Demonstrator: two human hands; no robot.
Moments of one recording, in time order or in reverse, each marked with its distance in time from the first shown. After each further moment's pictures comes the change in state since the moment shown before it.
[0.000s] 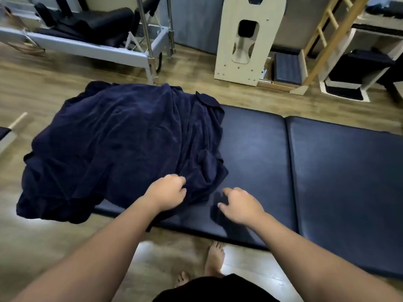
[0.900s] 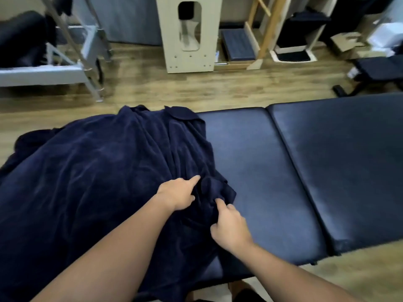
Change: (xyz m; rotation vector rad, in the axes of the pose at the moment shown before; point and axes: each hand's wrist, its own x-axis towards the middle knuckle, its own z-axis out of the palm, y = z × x) left_hand 0.171 -0.021 -0.052 0.284 -0.294 0.325; right_hand 0.079 -0.086 0.015 0.425 0.124 0.440
